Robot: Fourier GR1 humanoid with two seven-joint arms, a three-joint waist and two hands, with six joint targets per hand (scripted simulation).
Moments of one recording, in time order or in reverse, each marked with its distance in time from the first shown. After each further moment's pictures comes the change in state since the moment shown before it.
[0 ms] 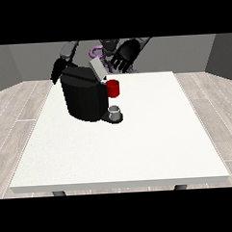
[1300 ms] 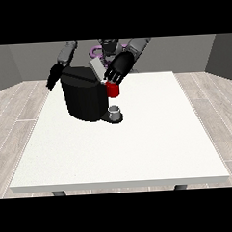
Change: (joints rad) left arm -0.095 0.009 0.000 0.082 -0.028 0.012 -0.040; right arm -0.072 -0.019 -0.047 0.018 -0.003 -0.023 0.002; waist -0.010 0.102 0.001
